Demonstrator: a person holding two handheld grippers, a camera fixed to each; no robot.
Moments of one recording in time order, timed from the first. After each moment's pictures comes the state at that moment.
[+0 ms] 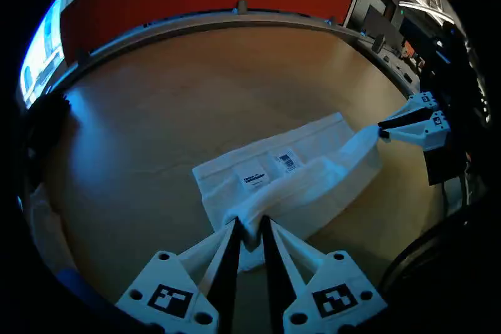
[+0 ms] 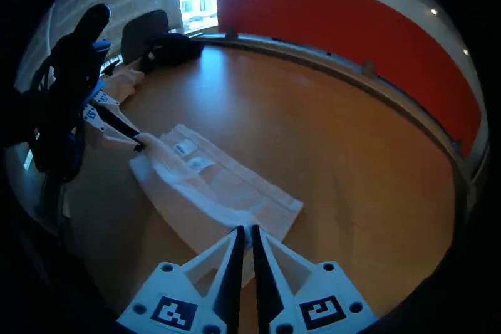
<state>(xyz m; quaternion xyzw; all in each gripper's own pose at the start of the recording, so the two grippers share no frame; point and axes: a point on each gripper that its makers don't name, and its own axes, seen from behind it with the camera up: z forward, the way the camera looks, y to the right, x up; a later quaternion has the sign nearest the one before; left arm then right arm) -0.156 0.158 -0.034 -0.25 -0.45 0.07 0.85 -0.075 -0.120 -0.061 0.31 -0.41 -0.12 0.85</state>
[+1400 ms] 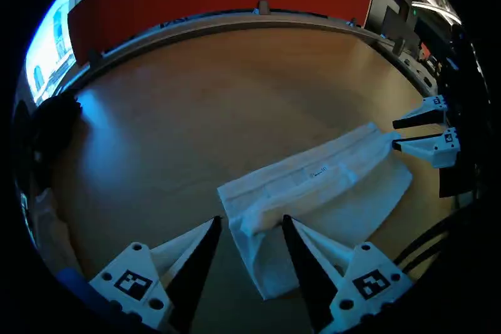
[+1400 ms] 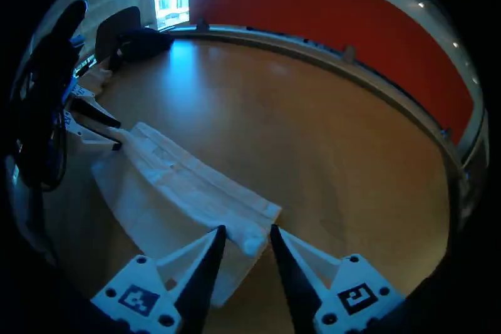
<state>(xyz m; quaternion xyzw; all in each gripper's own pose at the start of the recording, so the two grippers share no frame) -0.172 0.141 0.008 -0.19 -0.44 0.09 0.87 -0.103 -0.107 -0.024 0.24 -0.41 -0.14 0.87</state>
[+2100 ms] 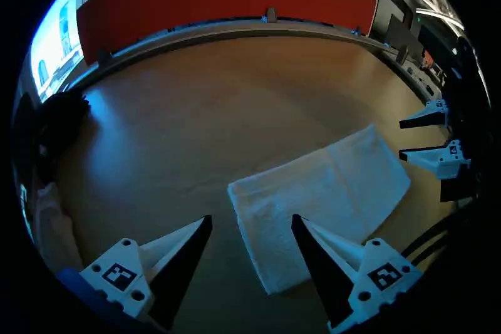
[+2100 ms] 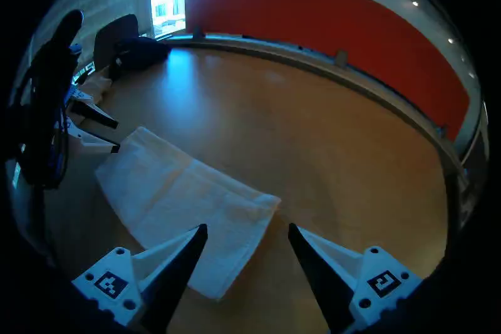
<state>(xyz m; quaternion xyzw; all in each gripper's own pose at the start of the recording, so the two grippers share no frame) -0.160 0.131 0.007 -0.18 -0.43 0.07 0.88 -0.089 -0.103 -0.031 0.24 -0.40 -0.12 0.88</state>
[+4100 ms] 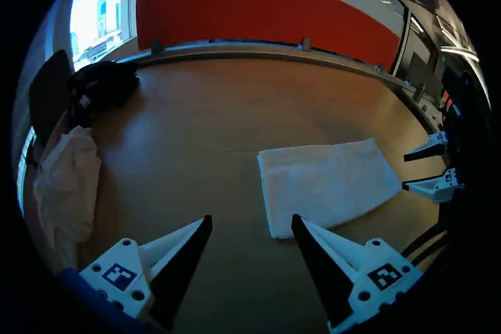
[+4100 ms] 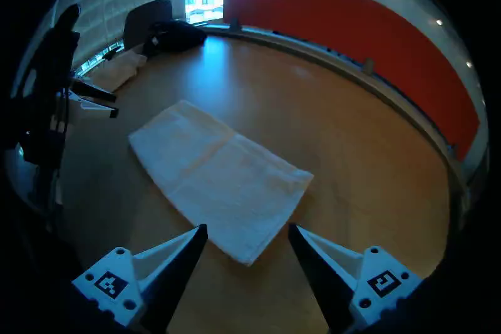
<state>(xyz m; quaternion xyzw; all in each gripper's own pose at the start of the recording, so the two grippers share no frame) -0.130 0.083 -0.075 -0.09 -0.37 0.00 0.92 -0.093 -0.107 -0.089 0.30 -0.41 -0.16 0.85</state>
